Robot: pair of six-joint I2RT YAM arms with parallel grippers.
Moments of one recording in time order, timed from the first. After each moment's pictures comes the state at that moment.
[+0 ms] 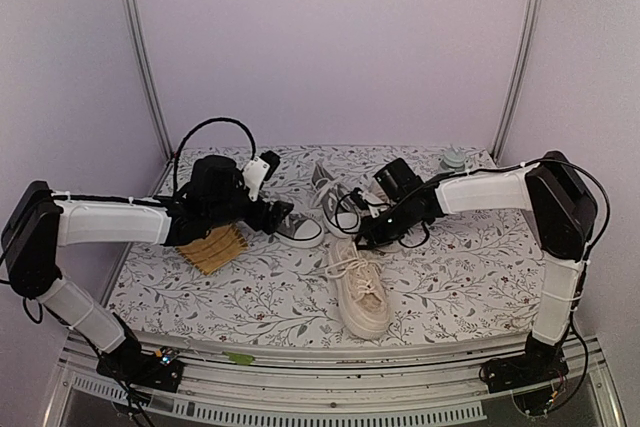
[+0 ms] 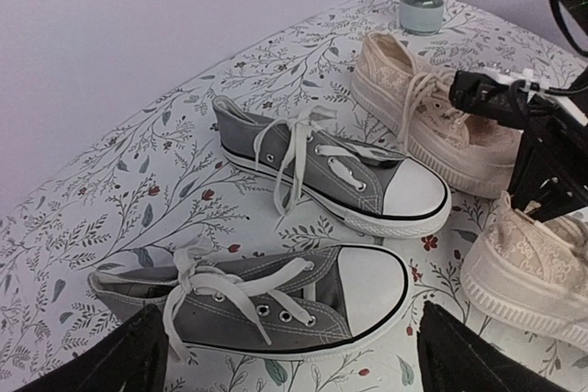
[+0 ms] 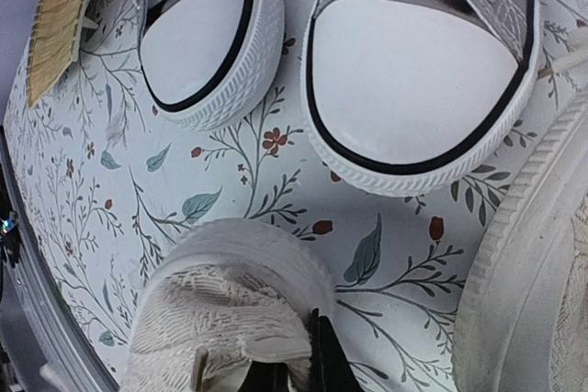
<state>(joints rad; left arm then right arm) -0.68 1.51 0.84 0.24 -0.07 0.11 0.71 1.94 1.27 -0.34 -0.35 0.27</state>
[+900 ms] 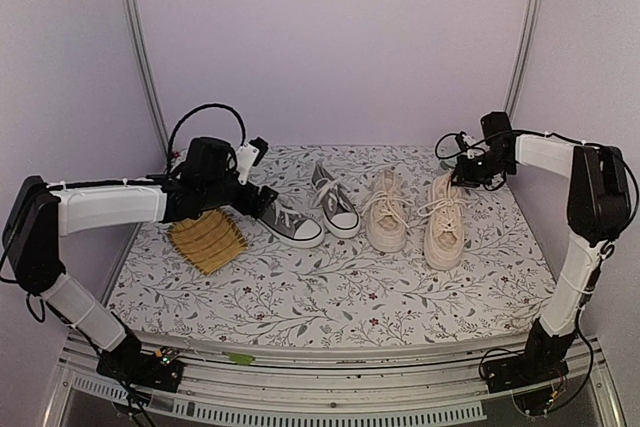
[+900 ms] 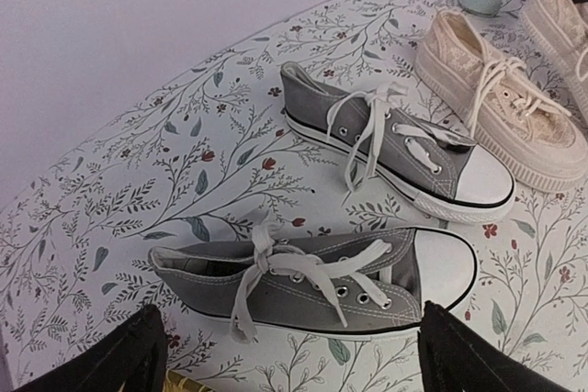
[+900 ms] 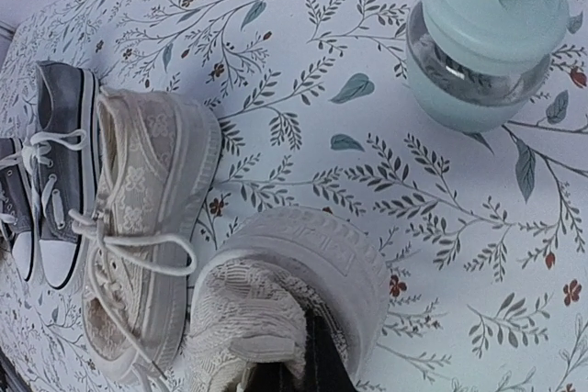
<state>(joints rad) -0.58 1.53 0.97 0.03 -0.09 0.12 0.10 1.82 1.39 -0.53 -0.33 0.08</state>
